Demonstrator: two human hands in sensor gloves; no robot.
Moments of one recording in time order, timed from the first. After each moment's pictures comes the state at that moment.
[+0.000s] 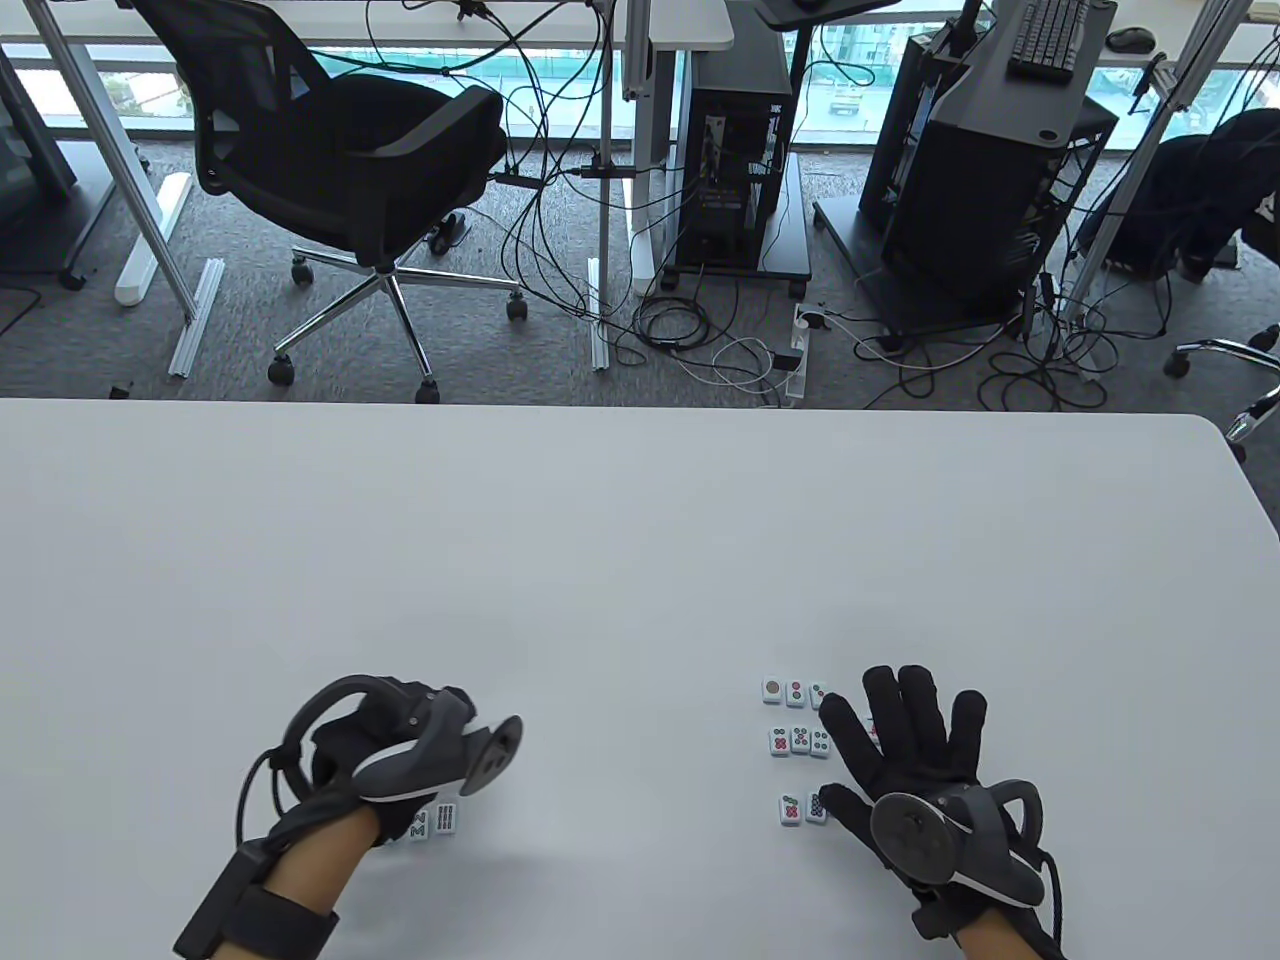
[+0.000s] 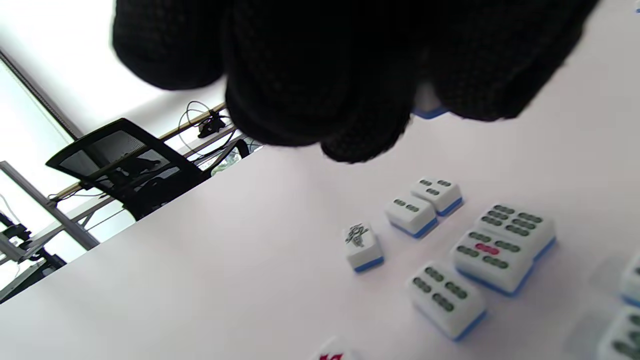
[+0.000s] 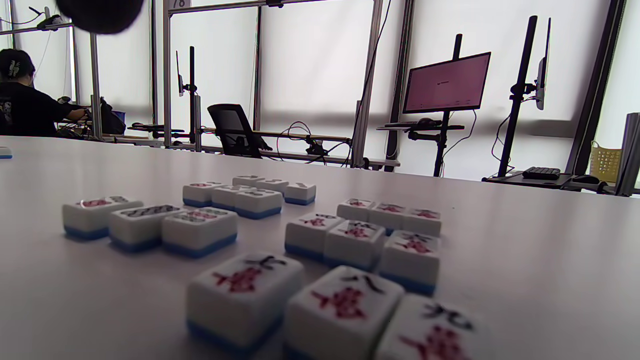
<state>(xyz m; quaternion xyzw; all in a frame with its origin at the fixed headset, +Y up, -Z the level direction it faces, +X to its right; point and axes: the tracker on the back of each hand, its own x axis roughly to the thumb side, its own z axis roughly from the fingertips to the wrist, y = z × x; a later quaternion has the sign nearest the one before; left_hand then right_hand) -0.206 -0.701 -0.280 -0.05 -0.13 -0.24 0.96 0.237 -0.741 -0.250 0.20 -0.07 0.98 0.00</state>
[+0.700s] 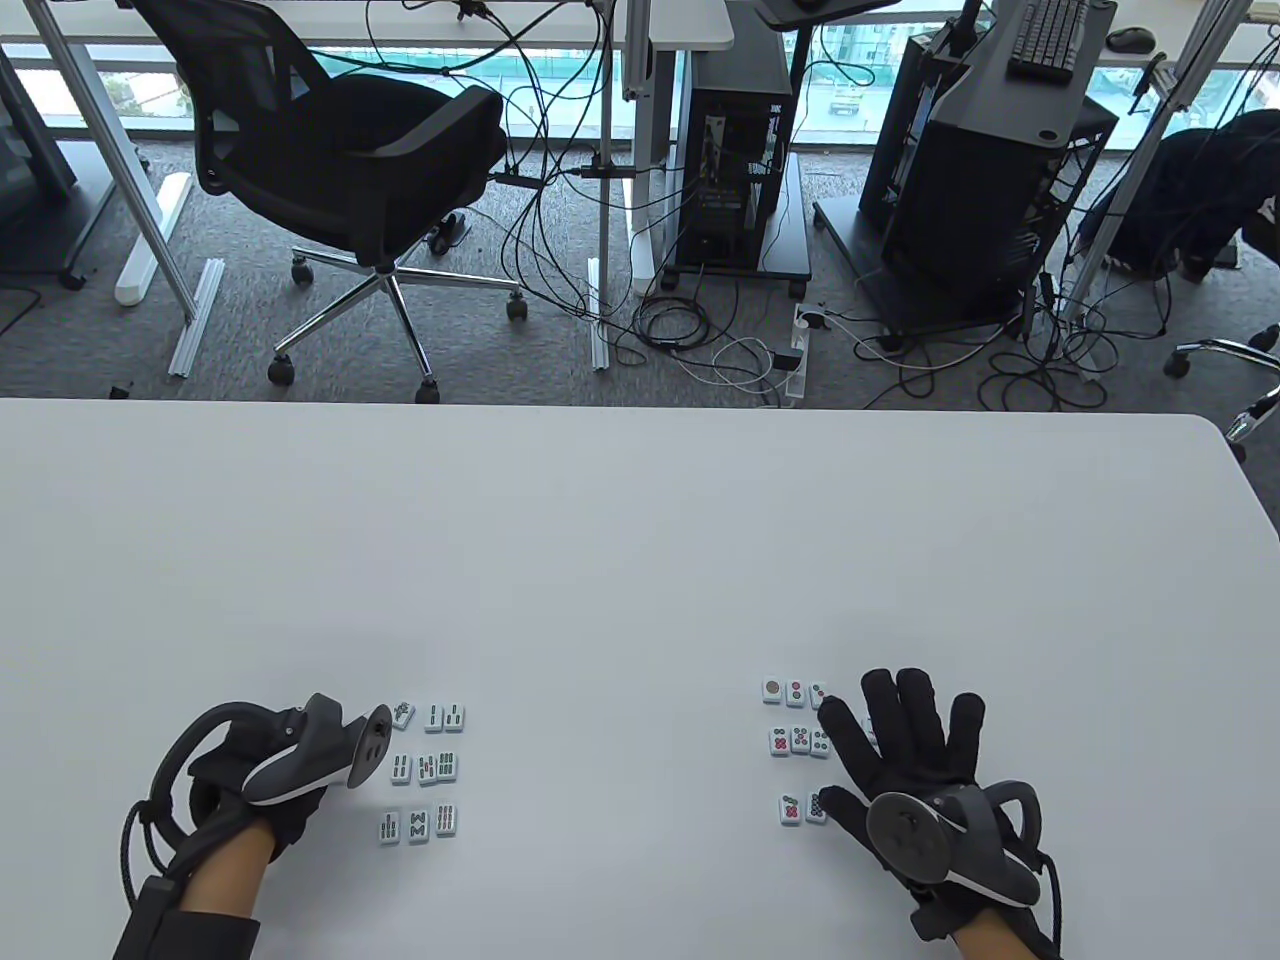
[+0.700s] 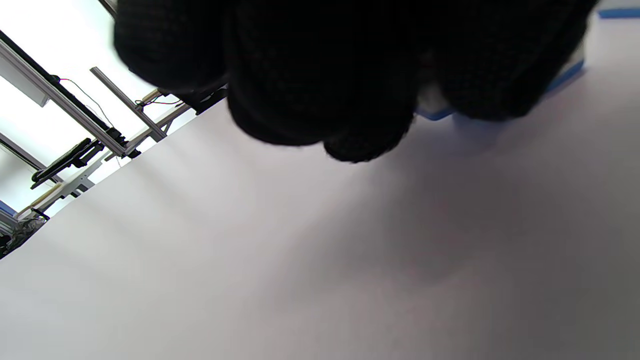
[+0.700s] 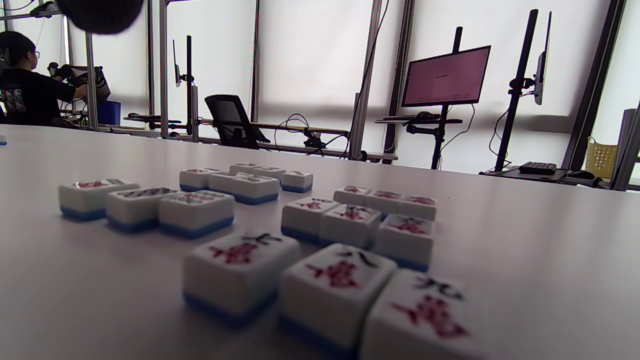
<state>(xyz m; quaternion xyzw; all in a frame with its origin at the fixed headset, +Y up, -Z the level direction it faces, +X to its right) -0.281 -0.758 -0.285 -0.15 -0.04 -0.27 0.95 0.235 -0.741 -0.250 0.20 -0.06 0.98 -0.01</state>
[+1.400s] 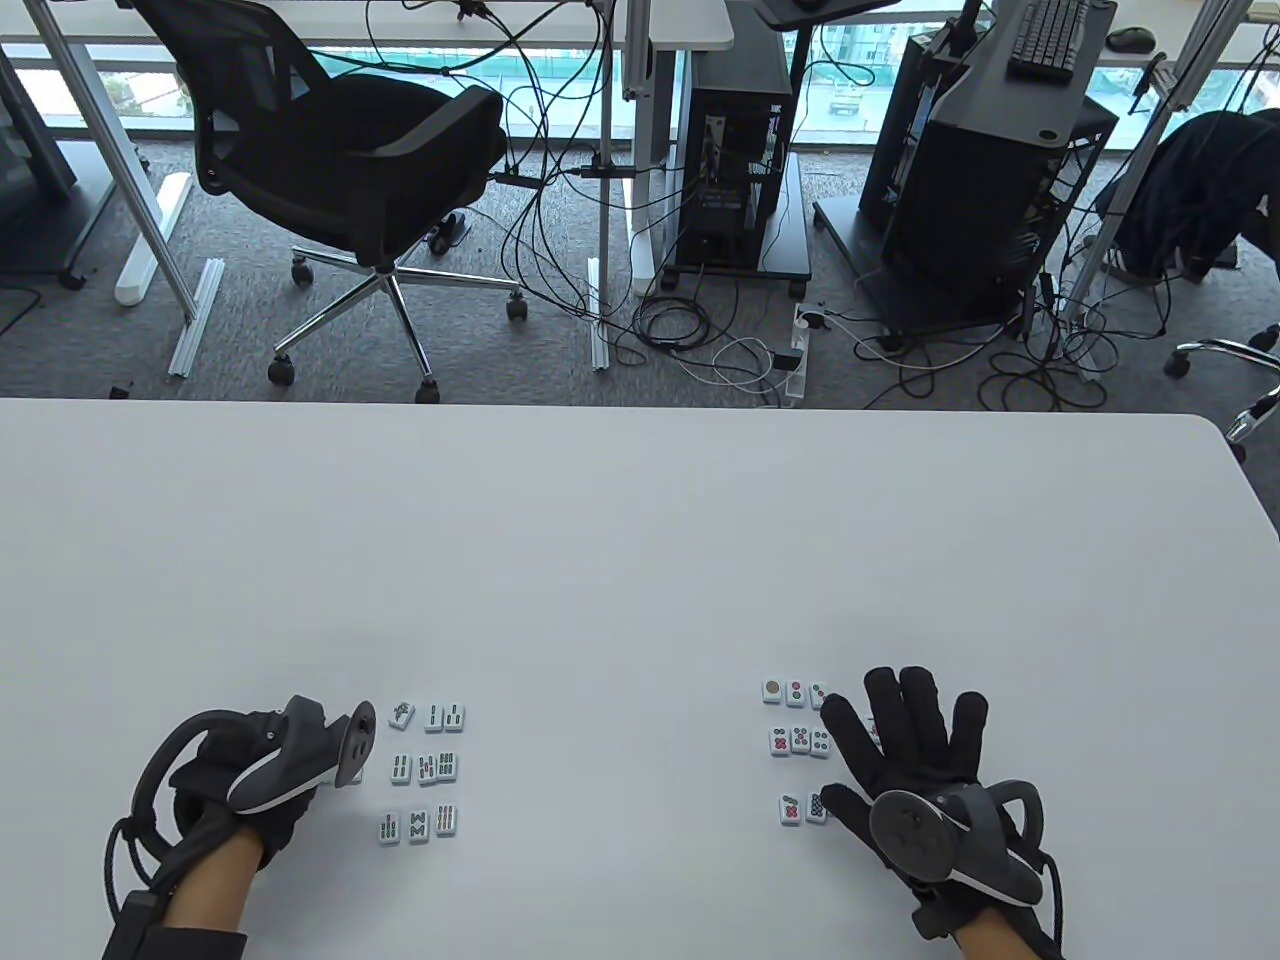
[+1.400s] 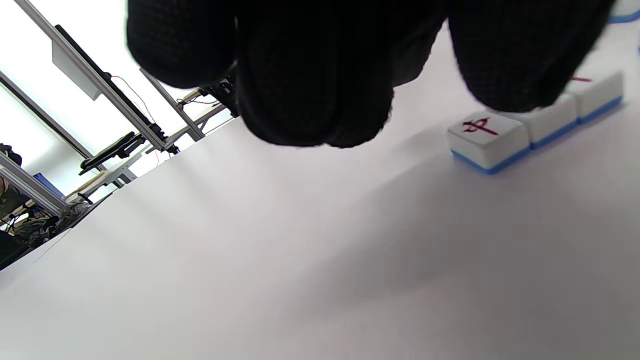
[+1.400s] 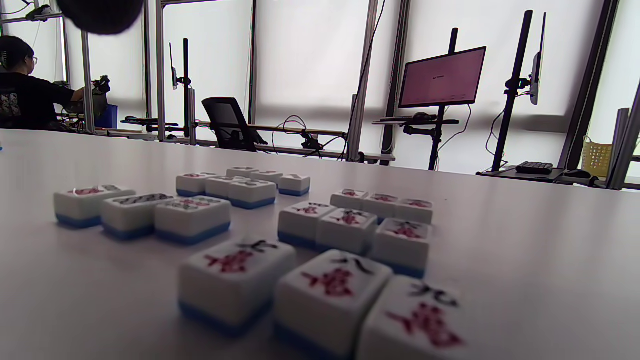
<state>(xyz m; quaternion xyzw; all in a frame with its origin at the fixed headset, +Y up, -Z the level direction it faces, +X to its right) -0.295 -0.735 -0.273 -0.11 0.02 -0.25 0.96 0.236 -0.740 -0.251 0.19 -0.06 0.98 0.00</state>
